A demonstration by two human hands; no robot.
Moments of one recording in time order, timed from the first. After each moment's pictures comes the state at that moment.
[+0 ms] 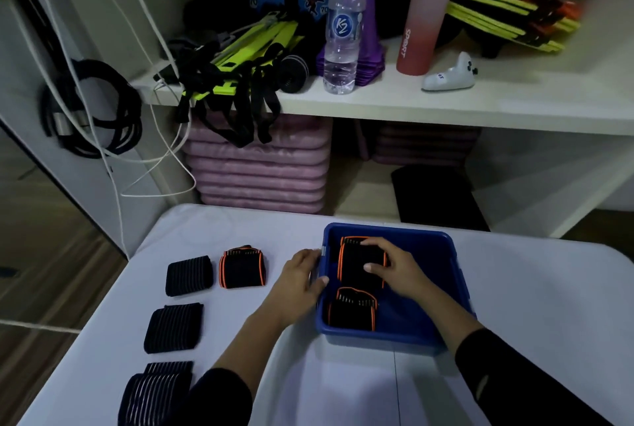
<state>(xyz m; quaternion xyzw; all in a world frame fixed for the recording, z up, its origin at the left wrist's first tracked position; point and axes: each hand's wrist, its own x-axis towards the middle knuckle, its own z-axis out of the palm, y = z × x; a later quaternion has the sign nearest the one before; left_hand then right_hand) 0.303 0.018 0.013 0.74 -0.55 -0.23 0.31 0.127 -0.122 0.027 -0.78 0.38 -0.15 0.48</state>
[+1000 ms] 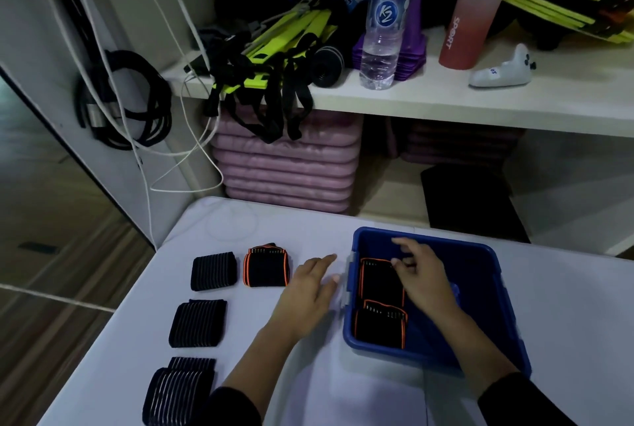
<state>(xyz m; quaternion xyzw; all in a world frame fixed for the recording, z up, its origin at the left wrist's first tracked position) 0.319 0.034 0.006 0.76 -0.52 -0.21 0.33 0.152 -0.113 0.020 -0.78 0.44 -0.24 0.38</state>
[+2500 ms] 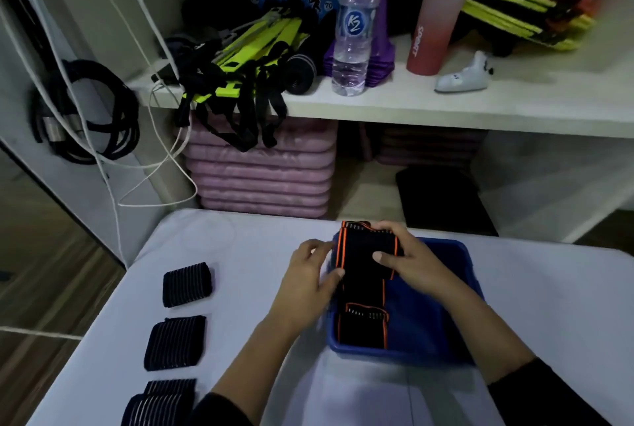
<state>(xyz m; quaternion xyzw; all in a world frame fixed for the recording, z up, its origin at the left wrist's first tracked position) 0.305 0.006 0.040 0.73 -0.56 -0.14 0.38 0.146 -0.115 0.086 -0.74 0.37 -0.17 0.53</state>
